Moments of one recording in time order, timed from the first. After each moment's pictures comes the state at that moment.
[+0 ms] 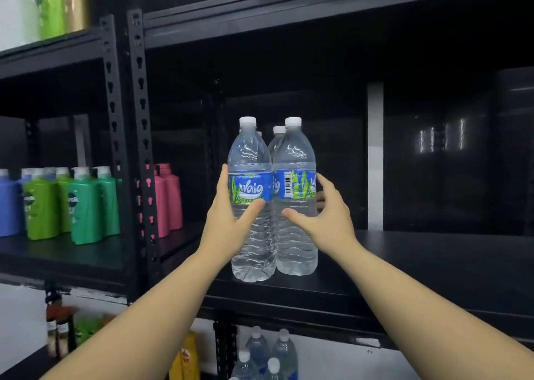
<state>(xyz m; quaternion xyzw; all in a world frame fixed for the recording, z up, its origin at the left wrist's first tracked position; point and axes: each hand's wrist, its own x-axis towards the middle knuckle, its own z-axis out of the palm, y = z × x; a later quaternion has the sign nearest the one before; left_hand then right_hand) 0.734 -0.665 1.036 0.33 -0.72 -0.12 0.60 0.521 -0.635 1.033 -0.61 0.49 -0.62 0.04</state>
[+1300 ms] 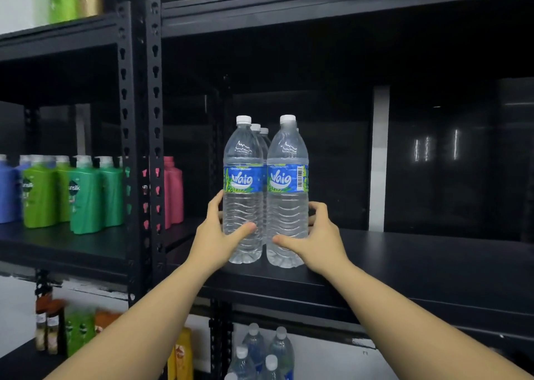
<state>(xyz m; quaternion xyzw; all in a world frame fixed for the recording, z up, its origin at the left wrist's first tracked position) 0.772 -0.690 0.992 0.40 -0.70 -0.17 0.56 0.547 -0.640 0.992 -0.62 0.55 -0.56 0.08</state>
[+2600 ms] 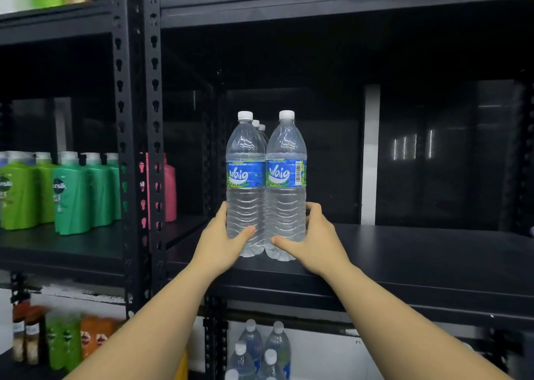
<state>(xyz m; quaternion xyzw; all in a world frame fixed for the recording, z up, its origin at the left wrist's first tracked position) 0.780 -0.712 0.975 0.43 -0.74 -0.18 0.49 0.560 -0.631 0.986 -0.63 0.60 -0.50 0.02</state>
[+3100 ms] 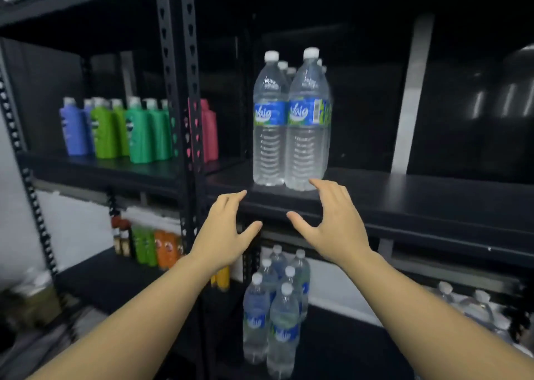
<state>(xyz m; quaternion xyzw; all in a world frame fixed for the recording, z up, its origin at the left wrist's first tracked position) 0.802 -0.555 0.906 0.52 -0.75 -0.03 0.41 0.568 -0.529 0.926 -0.72 0.54 -0.43 -0.10</state>
